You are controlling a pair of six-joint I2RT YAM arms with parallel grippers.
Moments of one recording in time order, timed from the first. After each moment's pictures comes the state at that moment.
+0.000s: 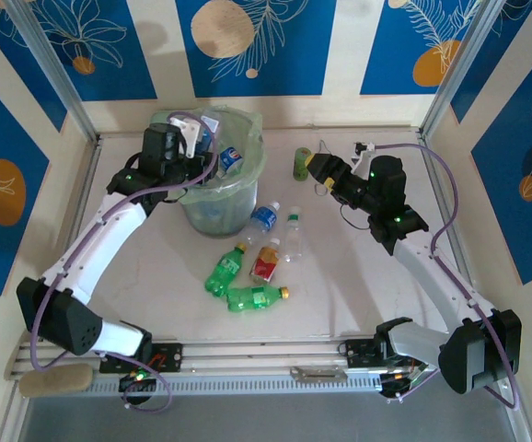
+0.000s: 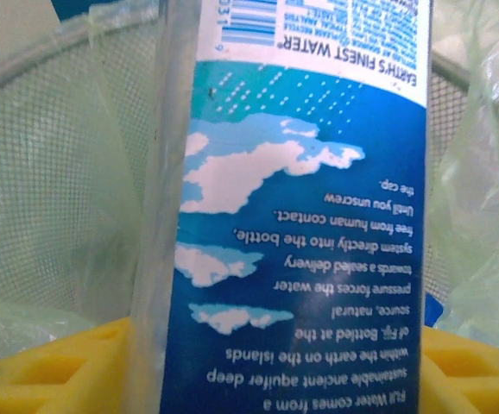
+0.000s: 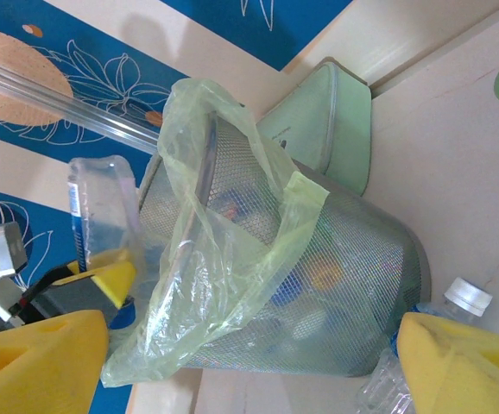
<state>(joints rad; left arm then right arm) -0.39 1.41 1.40 -0.56 -0.01 -0.10 0.29 1.14 0.92 -0.03 -0.41 0.94</state>
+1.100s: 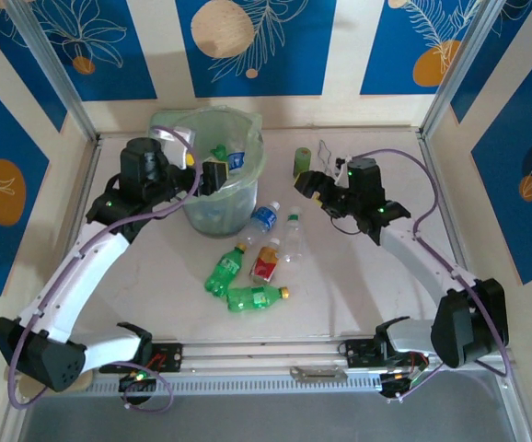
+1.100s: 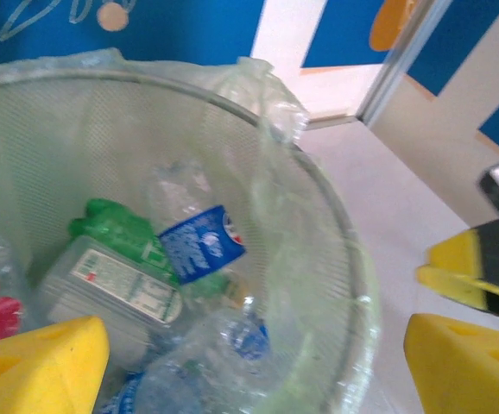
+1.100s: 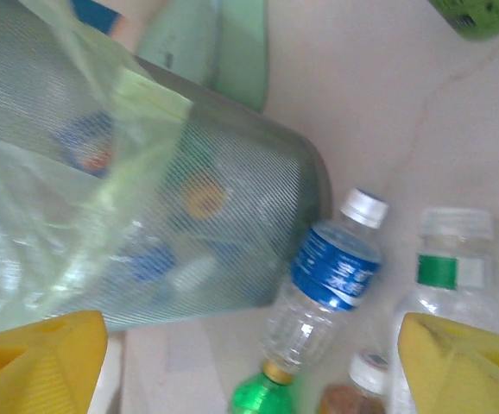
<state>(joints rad) -0.44 1.18 1.26 -0.43 0.22 -0.21 0.34 1.30 0.96 -0.25 -0.39 0.84</state>
